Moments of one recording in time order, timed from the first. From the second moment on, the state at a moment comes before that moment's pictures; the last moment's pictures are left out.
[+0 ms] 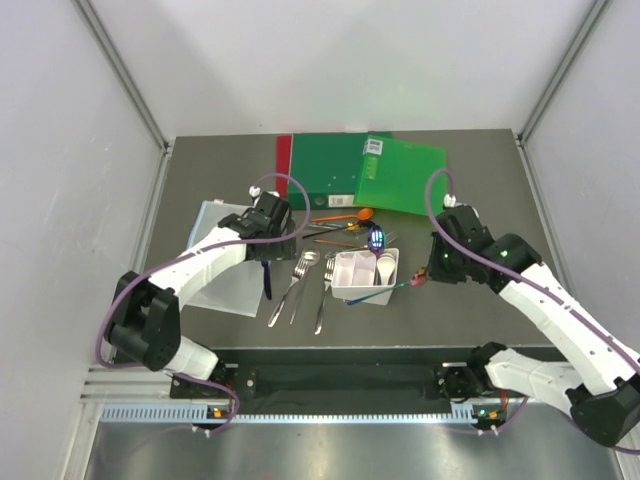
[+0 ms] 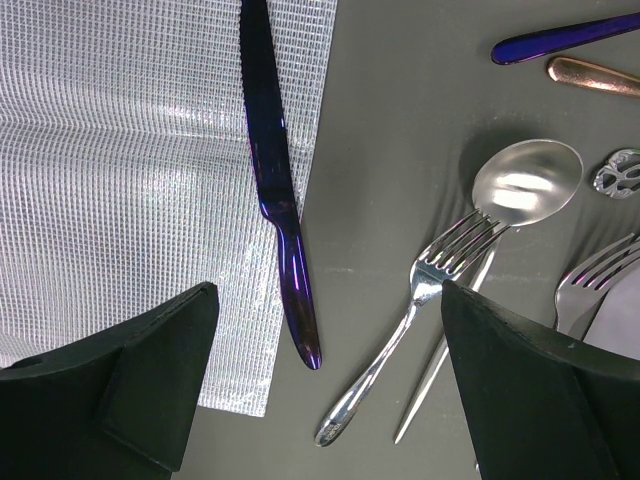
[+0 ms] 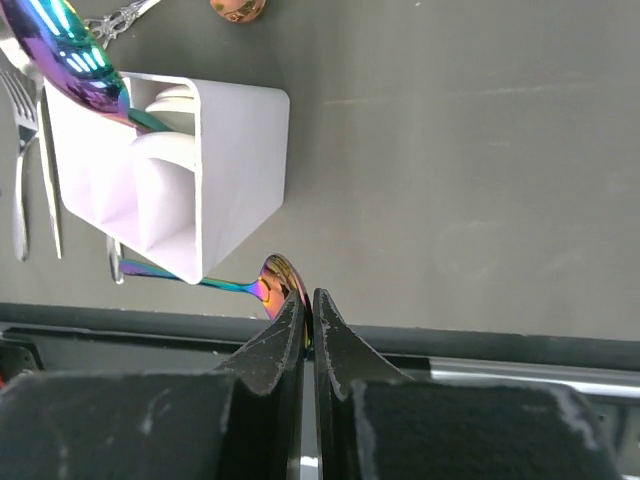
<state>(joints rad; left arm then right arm) -0.50 1.47 1.03 -0.64 -0.28 -0.47 0.58 1.00 1.03 -1.02 0.15 0.68</state>
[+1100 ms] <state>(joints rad) -0.50 1.48 1.03 -0.64 -0.28 -0.47 0.59 1.28 1.65 -1.33 0.43 0.31</state>
